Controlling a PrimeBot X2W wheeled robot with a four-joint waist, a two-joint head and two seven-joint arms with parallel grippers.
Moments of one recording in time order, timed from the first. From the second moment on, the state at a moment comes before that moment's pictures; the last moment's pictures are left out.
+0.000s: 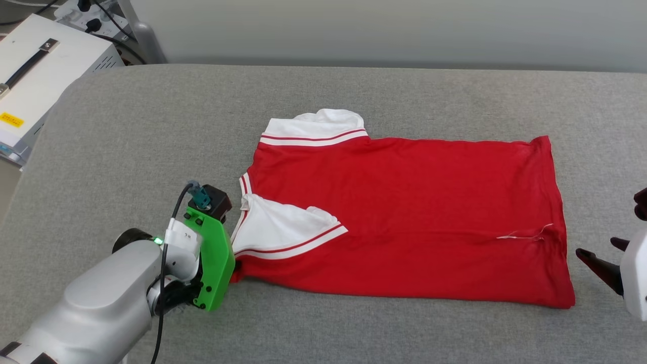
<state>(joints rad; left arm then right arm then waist) -0.74 0.60 -1.12 0.47 -1.08 -0.13 0.51 -0.17 -0.74 0.23 0.01 0.72 0.13 0.66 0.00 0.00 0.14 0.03</state>
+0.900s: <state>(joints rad) -0.70 0.62 -1.11 0.41 -1.10 -0.12 0.45 -0.21 -0.64 0.36 0.27 0.79 0.13 0.60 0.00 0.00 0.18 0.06</state>
